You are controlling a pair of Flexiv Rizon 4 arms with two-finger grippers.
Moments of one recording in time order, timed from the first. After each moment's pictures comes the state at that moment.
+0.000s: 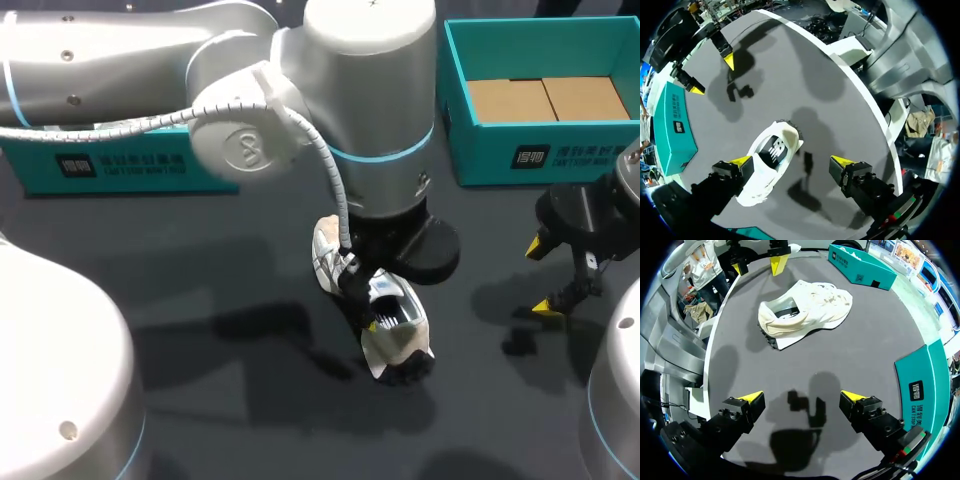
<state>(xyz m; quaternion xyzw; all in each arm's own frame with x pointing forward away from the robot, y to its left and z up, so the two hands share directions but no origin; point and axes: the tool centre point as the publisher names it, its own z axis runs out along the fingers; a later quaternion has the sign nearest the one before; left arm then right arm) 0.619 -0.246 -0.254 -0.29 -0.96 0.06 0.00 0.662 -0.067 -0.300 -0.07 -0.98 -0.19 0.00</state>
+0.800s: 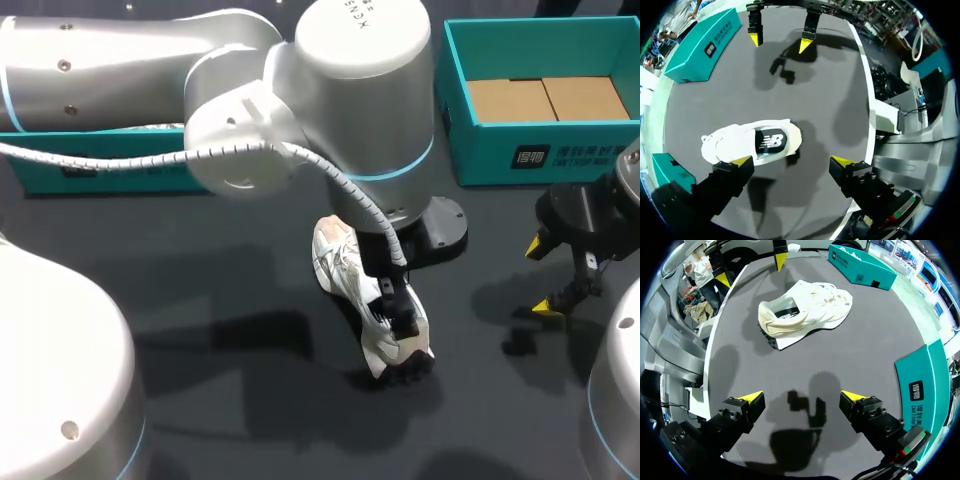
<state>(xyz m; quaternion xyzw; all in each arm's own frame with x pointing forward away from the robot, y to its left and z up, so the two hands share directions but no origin) 0.604 -0.252 -0.257 0.10 -0.99 0.08 0.02 0.662 -0.067 -0.300 -0.07 -0.98 -0.19 0.00</state>
